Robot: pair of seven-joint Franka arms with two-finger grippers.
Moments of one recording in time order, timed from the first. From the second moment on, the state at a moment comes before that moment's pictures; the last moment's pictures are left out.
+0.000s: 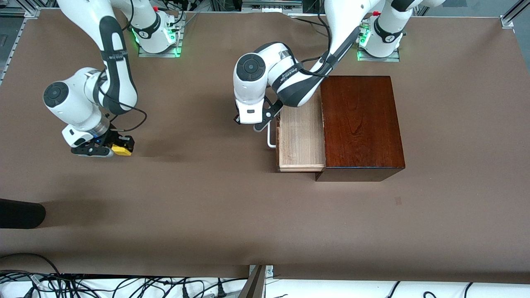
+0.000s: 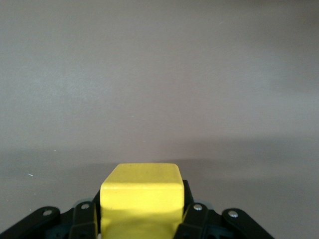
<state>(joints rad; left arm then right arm) -0.64 0.74 -0.31 -1.32 0.04 2.05 -1.79 0.90 0.47 -0.88 -2.24 0.70 2.56 -0.44</state>
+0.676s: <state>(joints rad) -0.63 0.76 -0.24 -1.32 0.12 2.01 -1.83 0.90 0.60 -0.85 -2.22 0.96 2.57 -0.61</state>
